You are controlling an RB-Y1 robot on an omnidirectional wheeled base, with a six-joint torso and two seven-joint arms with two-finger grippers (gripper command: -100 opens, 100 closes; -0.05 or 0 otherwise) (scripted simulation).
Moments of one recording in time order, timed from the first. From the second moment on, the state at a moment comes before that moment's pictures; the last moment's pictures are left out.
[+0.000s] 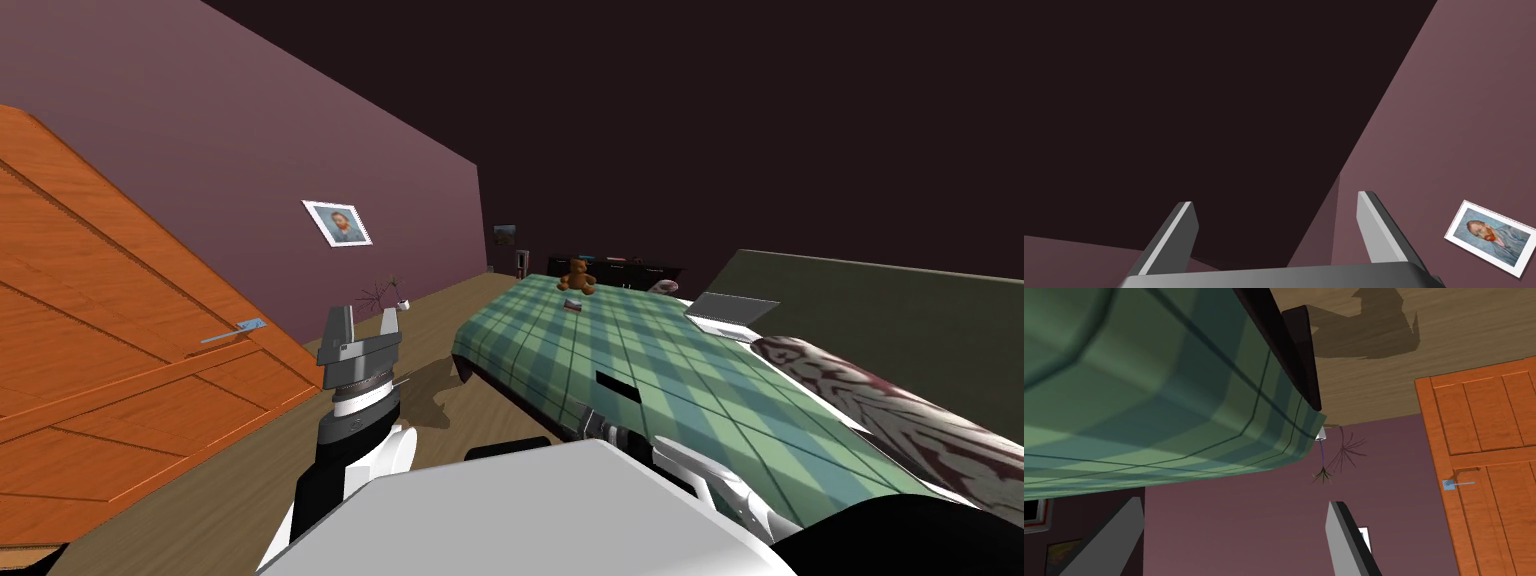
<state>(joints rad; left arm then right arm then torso) 0.52 -0.05 -0.07 -2.39 -0.04 -0.60 -0.02 0.40 -1.01 0.63 -1.66 0.31 -0.23 0.59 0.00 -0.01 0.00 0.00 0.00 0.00</state>
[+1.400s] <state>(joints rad) 0.52 -0.05 -0.07 -2.39 -0.04 -0.60 -0.02 0.43 -1.31 0.92 -1.39 0.47 -0.10 0.68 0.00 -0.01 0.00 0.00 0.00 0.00</state>
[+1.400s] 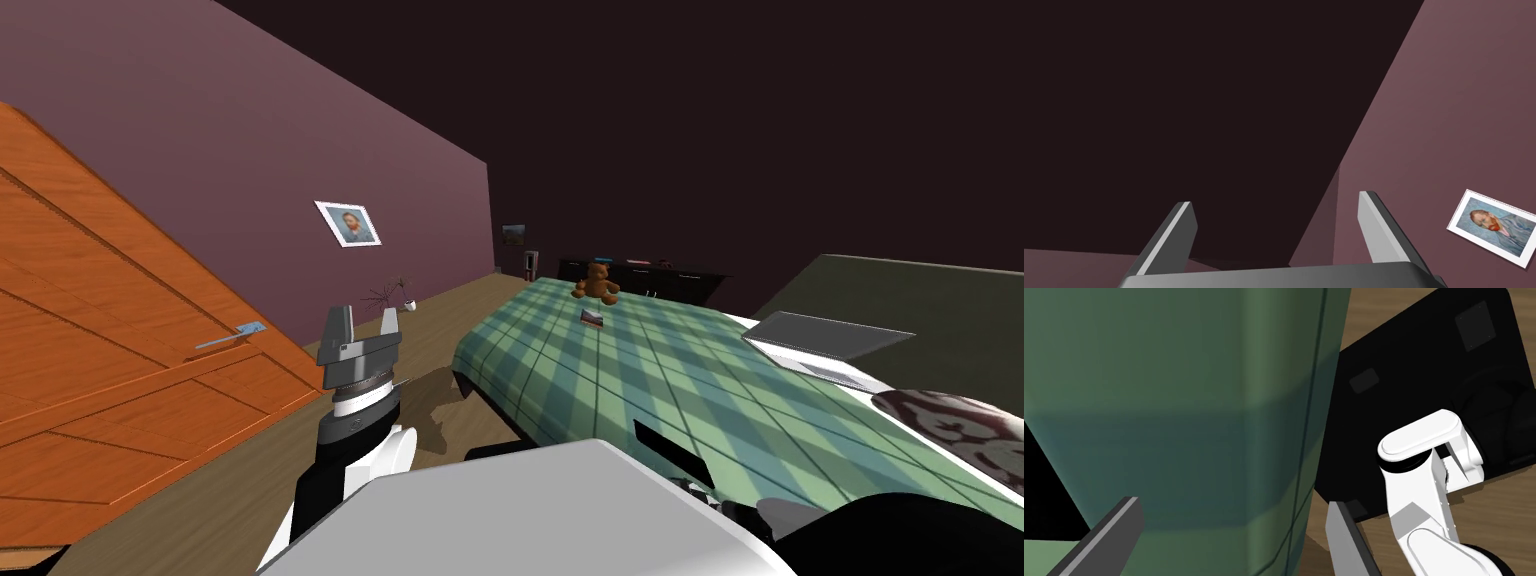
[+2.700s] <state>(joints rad) 0.52 -0.05 -0.07 -2.39 -0.04 -0.60 -0.02 0.43 -1.30 1.02 -1.26 0.53 -0.03 0.68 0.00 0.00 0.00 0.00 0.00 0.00</state>
